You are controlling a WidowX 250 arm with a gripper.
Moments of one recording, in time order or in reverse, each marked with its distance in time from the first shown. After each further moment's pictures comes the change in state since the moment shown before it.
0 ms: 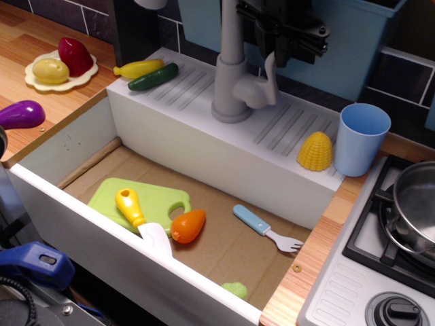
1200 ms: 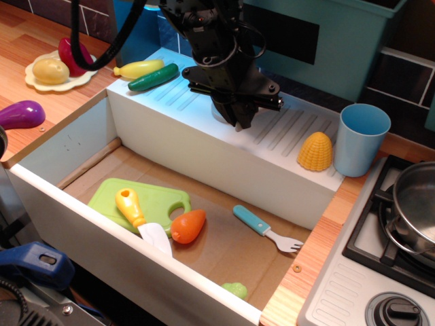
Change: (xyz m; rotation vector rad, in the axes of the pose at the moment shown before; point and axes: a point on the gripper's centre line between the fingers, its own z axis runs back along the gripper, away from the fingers) arm -0.067 -0.006 -0.028 -0.161 0.007 0.204
